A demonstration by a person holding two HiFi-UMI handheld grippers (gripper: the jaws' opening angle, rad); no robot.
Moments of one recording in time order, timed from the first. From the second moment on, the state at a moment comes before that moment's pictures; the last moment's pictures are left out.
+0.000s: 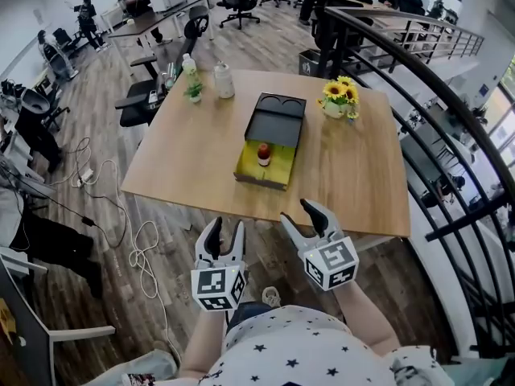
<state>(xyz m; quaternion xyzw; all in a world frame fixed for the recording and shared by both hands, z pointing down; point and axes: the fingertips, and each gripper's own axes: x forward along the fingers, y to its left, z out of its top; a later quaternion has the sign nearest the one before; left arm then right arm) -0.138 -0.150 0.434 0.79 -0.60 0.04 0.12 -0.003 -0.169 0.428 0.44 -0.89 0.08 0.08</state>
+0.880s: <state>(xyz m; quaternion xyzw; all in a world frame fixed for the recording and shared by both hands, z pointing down) -0.160 -0.209 0.454 0.79 -0.59 0.05 0.14 -0.030 -0.238 0.444 0.43 -0.89 0.08 0.09</state>
